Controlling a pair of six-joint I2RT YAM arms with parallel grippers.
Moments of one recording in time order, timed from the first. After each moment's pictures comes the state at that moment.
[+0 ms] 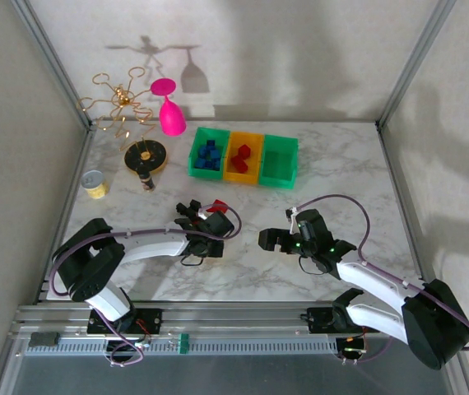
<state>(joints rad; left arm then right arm) -0.87 1.60 0.83 -0.47 -0.19 -0.78 0.61 1.05 0.39 -0.08 -0.23 0.62</state>
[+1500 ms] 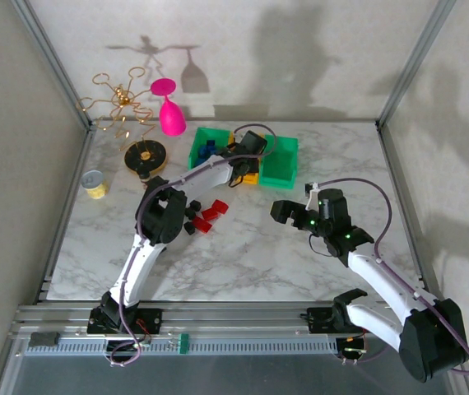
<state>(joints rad) -0.64 2.38 2.04 -0.55 -0.36 -0.56 0.40 0.99 0.54 -0.13 -0.32 0.60</state>
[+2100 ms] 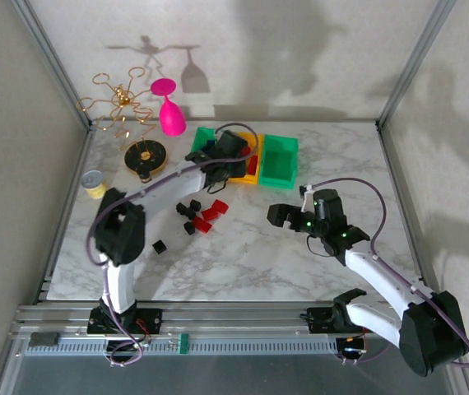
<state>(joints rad) -0.65 1.89 1.56 -0.52 -0.26 -0.57 0.45 1.04 0.54 -0.13 -0.32 0.56</state>
